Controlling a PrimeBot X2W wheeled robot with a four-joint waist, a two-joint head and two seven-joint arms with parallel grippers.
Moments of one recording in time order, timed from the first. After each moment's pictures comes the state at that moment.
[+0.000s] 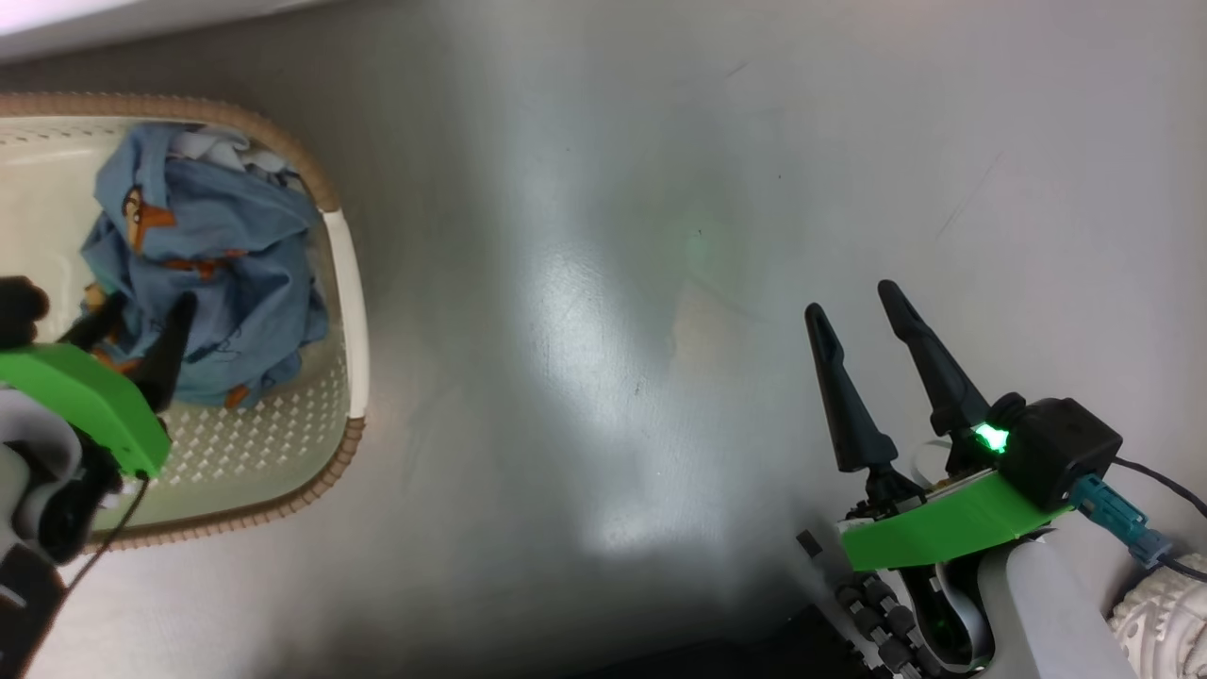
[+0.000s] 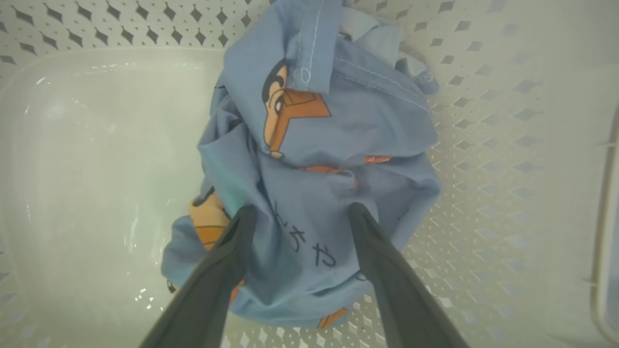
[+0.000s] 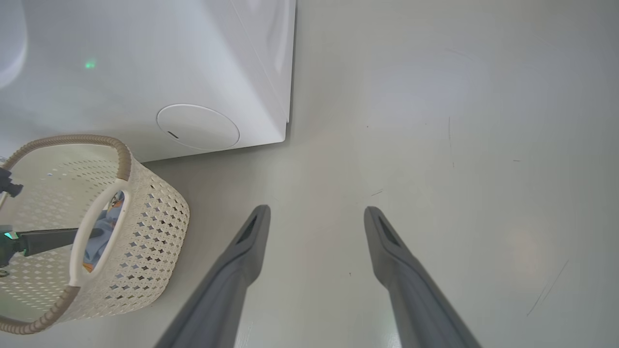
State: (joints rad) left arm -0.81 0.55 -0.77 0.76 -1.00 -0.13 -0.11; right arm -0.25 -0.05 0.14 0.04 0.26 0.13 -0.25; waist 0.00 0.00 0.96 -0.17
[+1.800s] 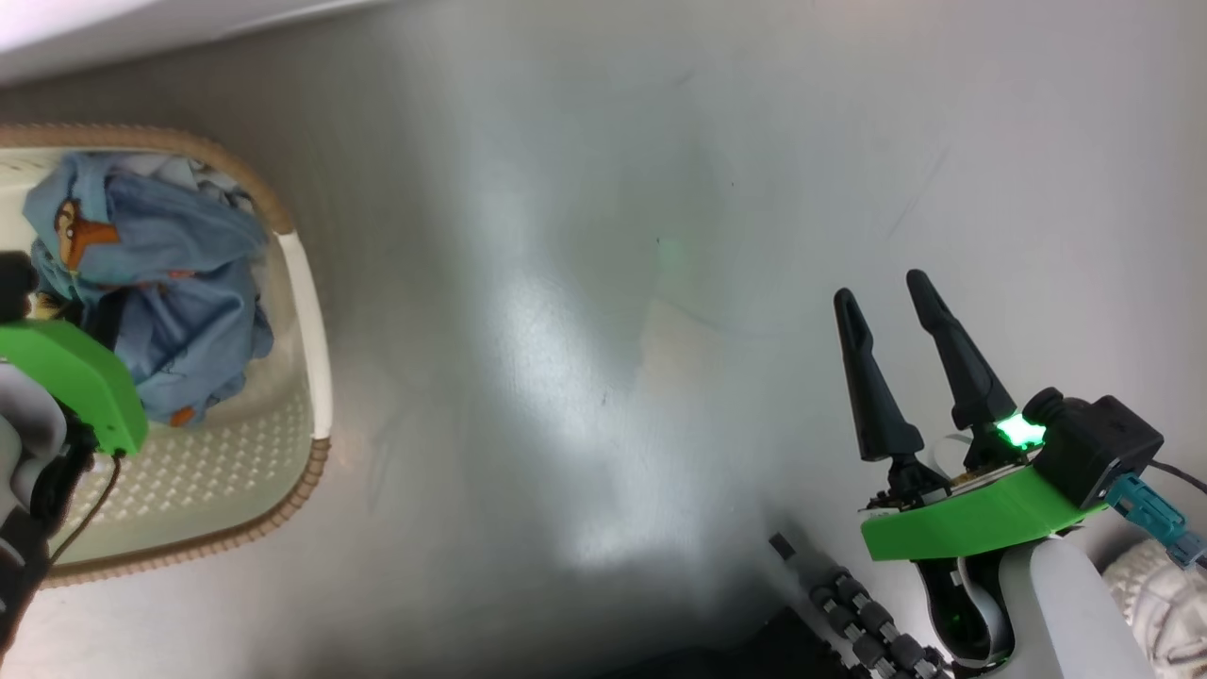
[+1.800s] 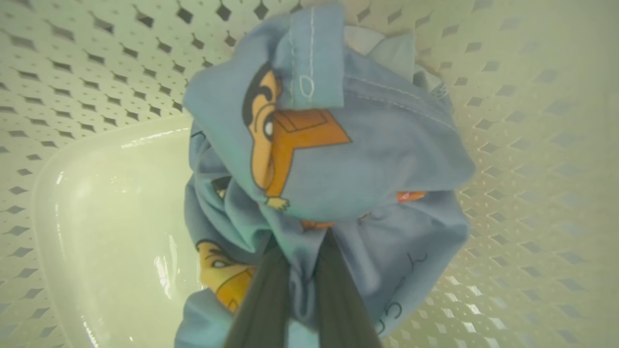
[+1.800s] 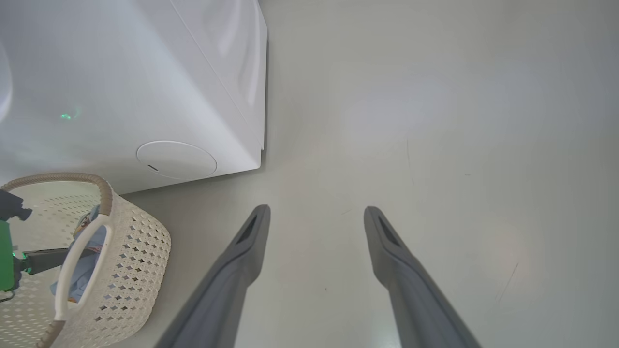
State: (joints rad) left arm -1.01 0.51 -1.10 1.05 -1.08 -0.13 -0.23; right arm -0.25 -0.05 0.11 0.01 0.32 0.13 -0.25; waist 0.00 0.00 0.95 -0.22
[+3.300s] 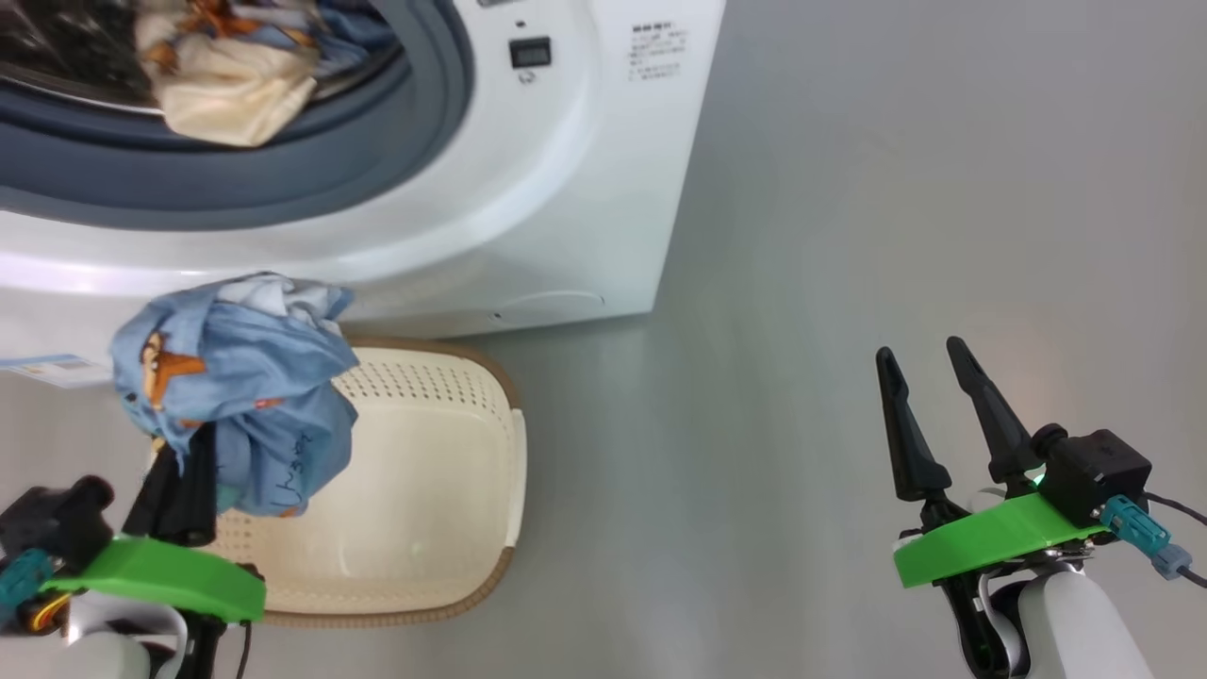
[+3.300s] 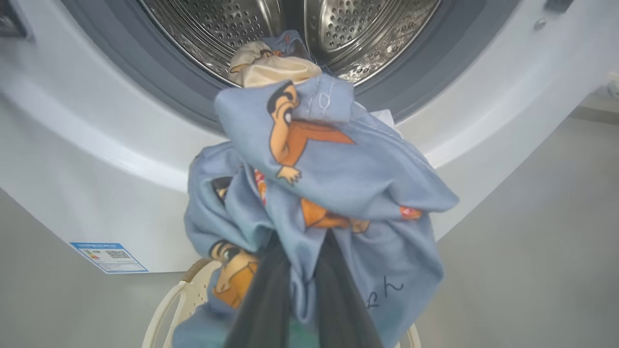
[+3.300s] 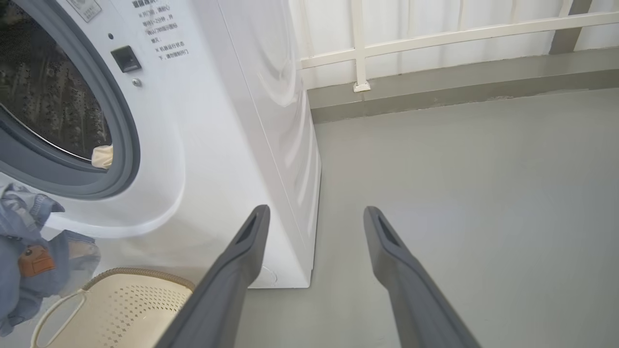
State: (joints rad) left arm -0.26 0.24 -0.09 0.35 -0.46 -0.11 -0.26; right arm -0.22 -0.05 0.01 0.17 0.23 0.13 -0.26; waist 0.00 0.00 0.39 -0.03
